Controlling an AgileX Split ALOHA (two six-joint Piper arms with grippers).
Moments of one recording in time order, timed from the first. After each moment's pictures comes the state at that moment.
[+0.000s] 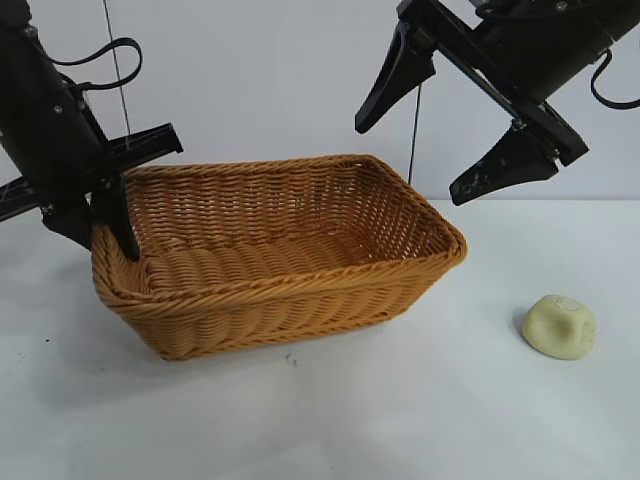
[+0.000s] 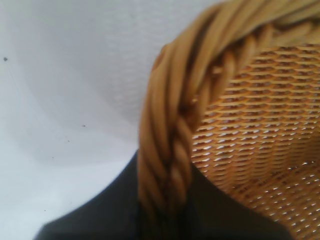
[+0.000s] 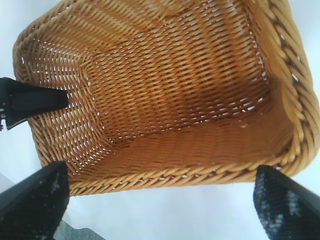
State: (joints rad) left arm -0.27 1.94 -1.32 -0.34 0.87 -0.35; right arm 0.21 1.69 -1.20 0.71 0.85 -0.14
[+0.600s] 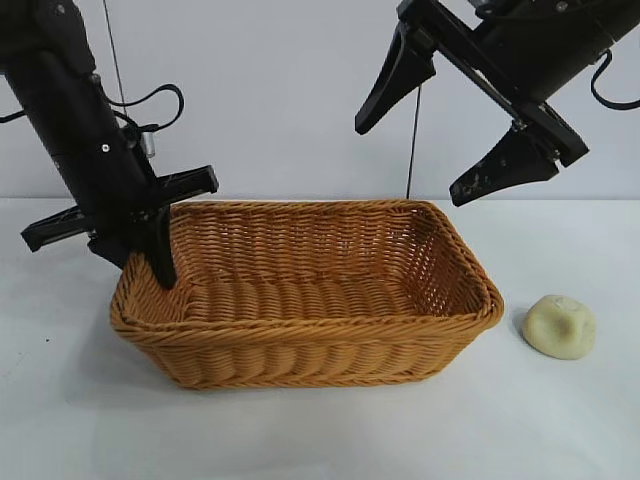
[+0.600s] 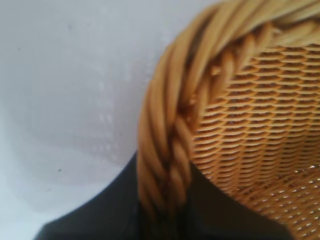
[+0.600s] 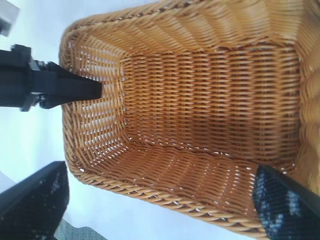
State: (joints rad) left arm -0.27 2.13 -1.48 -0.38 0.94 -0.11; right arm 0.21 1.69 -1.20 0.71 0.86 -0.14
